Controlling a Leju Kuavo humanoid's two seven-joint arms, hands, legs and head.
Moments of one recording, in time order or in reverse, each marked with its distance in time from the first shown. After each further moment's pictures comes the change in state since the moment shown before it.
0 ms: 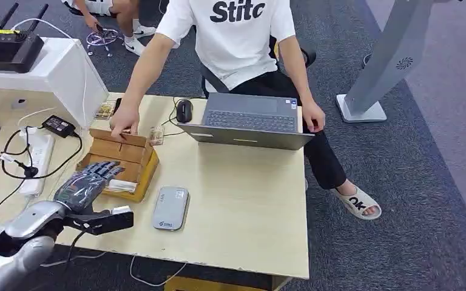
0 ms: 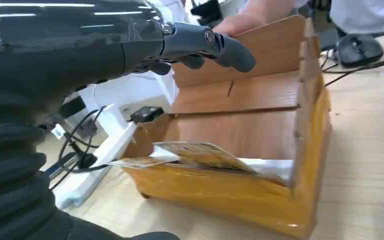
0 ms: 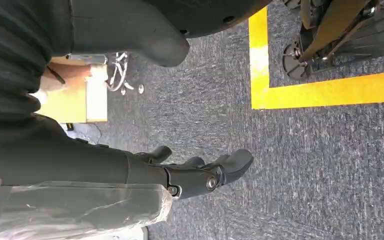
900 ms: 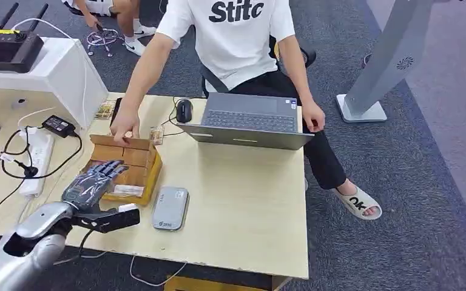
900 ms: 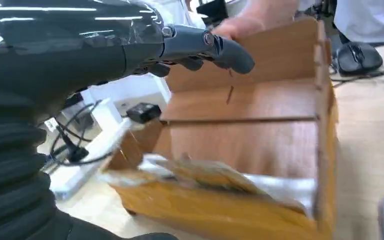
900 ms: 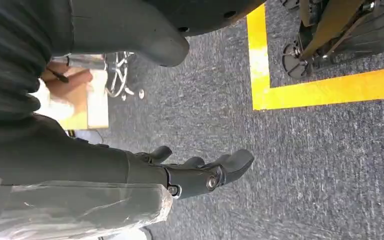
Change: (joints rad) left arm 0.031 -0.080 0.130 0.021 -0.040 -0.059 -0.067; right arm 0.005 0.000 0.002 0.001 -0.021 -0.010 0.000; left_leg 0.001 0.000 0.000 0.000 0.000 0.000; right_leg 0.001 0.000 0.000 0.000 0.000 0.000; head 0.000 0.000
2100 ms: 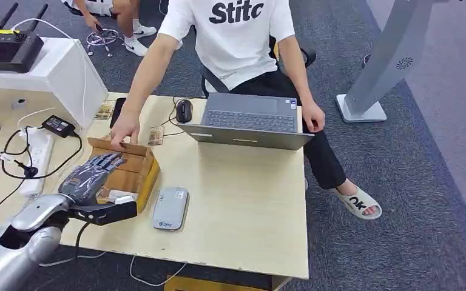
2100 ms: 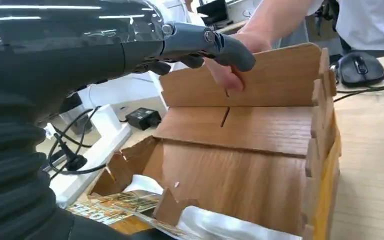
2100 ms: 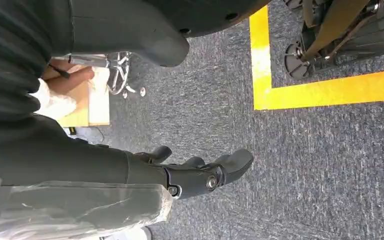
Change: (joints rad) left arm -0.035 0.000 -0.002 0.015 0.028 -0.018 -0.015; right arm -0.001 0.000 0.004 0.000 0.011 0.004 0.007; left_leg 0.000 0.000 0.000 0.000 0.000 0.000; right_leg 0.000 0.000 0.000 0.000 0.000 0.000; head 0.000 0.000
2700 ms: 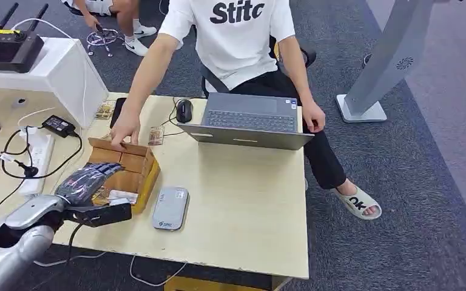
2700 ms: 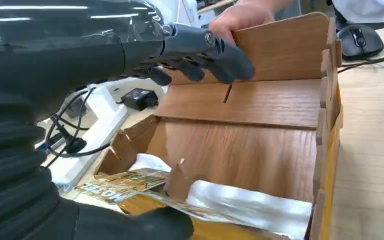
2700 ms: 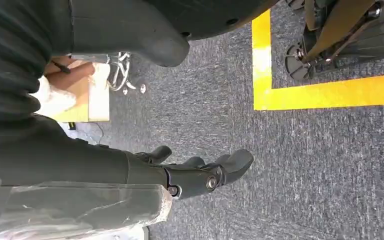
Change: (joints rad) left arm -0.007 0.045 -0.018 0.002 0.098 -0.059 -0.014; right arm 0.000 0.000 0.017 0.000 0.007 0.010 0.003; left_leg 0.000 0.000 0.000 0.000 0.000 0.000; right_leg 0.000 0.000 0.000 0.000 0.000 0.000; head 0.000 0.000
